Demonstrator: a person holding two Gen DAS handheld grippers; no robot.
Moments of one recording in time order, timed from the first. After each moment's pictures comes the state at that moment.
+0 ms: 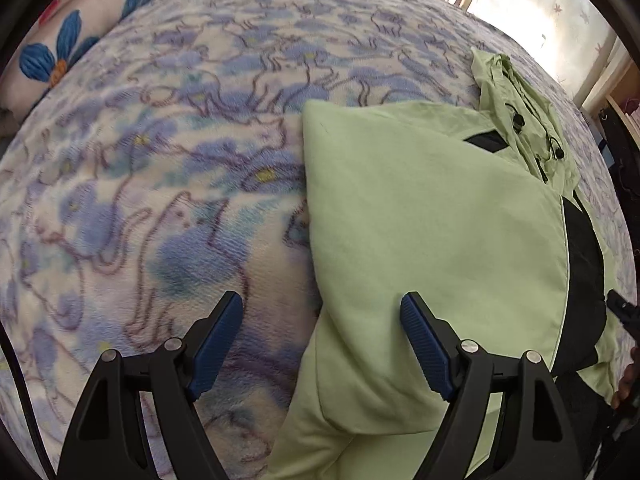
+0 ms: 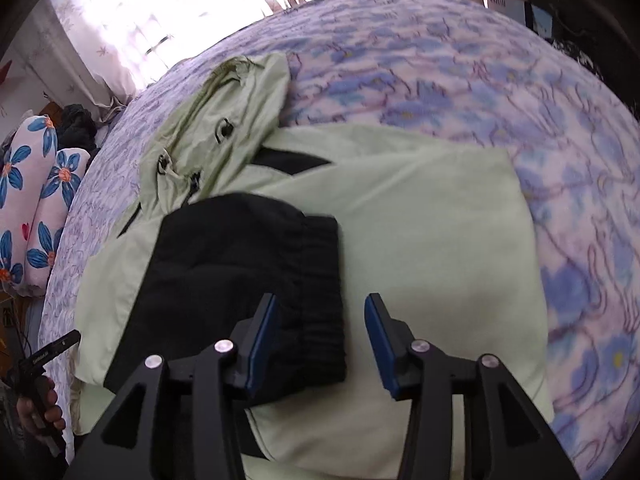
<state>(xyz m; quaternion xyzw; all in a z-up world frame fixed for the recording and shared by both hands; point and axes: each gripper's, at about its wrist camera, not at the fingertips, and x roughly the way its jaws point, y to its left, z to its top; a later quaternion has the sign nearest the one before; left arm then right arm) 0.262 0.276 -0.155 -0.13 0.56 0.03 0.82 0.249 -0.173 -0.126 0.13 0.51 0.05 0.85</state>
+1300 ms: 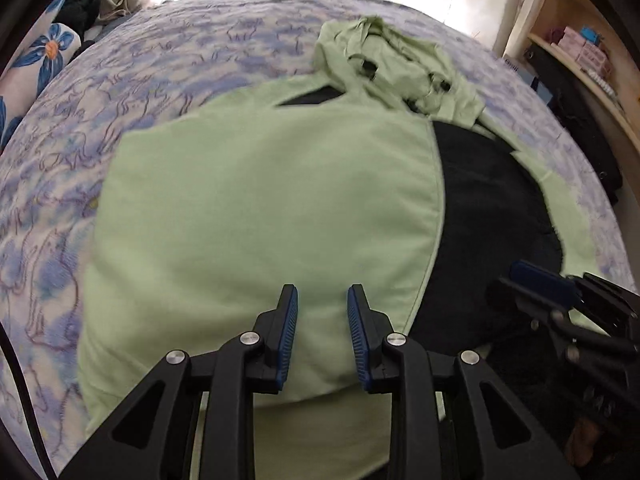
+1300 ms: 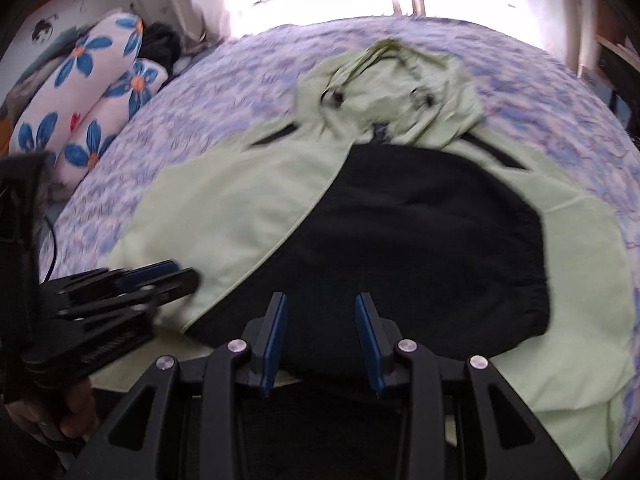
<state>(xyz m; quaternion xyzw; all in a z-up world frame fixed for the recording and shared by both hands) 0.247 0.144 -0.152 -0.05 0.52 -0.07 0.85 0.199 0.014 -0.123 -0.01 0.50 0.15 0.85</state>
